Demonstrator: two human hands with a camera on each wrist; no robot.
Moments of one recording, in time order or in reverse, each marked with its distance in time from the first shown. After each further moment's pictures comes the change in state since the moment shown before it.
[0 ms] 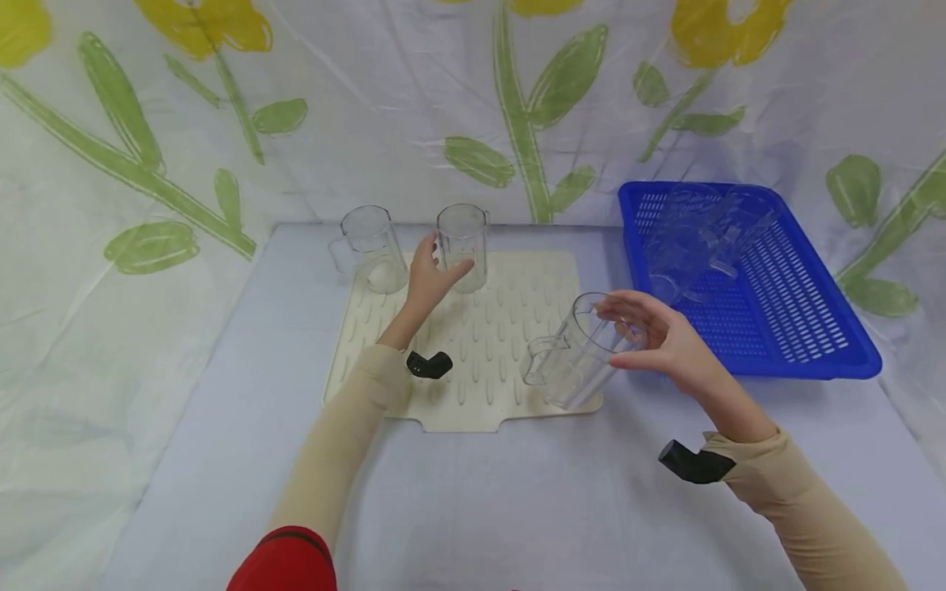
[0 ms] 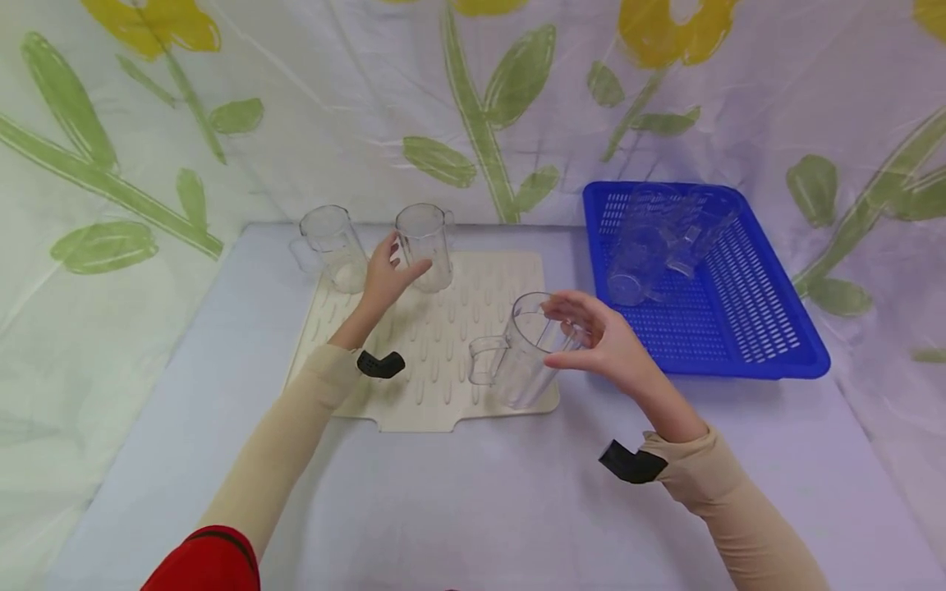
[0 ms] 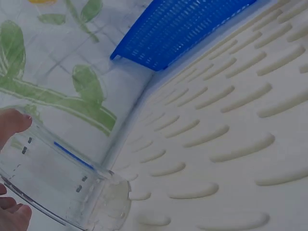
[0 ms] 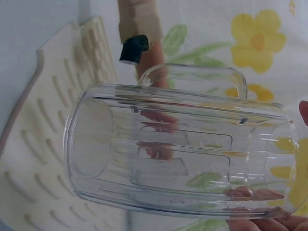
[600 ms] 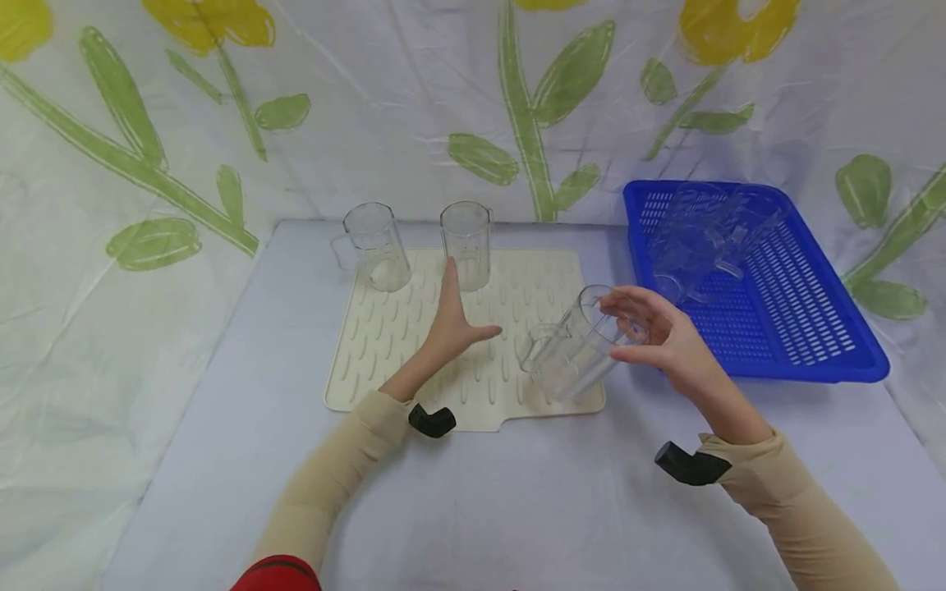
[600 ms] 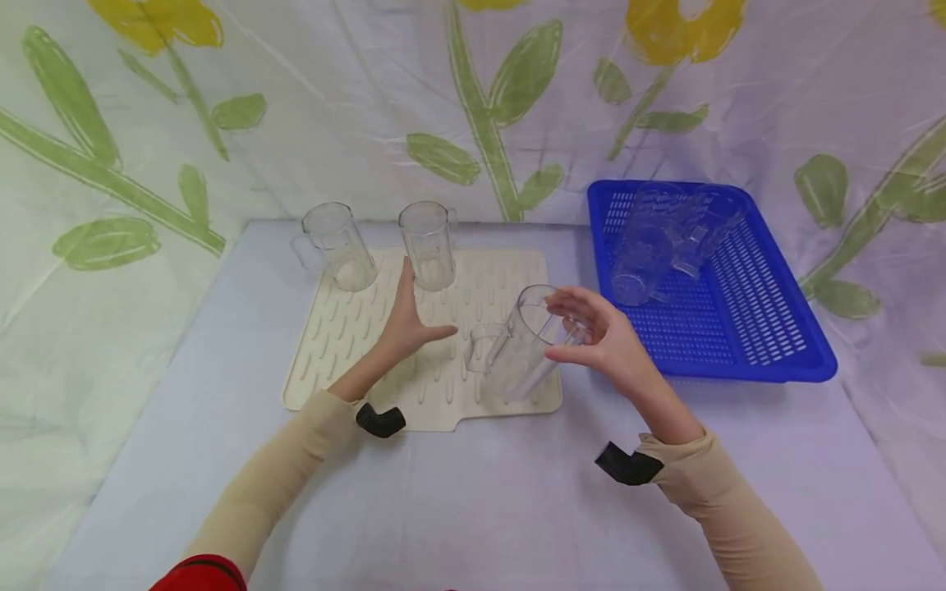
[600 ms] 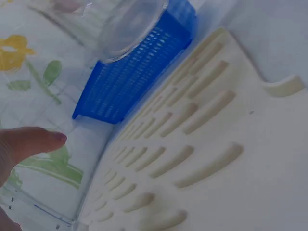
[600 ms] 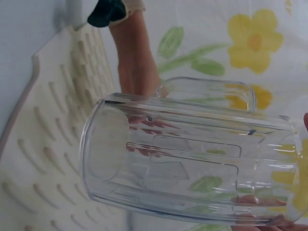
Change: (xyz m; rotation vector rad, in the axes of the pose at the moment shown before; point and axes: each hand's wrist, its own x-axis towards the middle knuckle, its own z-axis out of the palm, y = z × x) left_hand -0.066 0.012 0.018 0.015 -0.195 0.137; right_hand 0.005 0.004 0.003 0.015 0.077 0.018
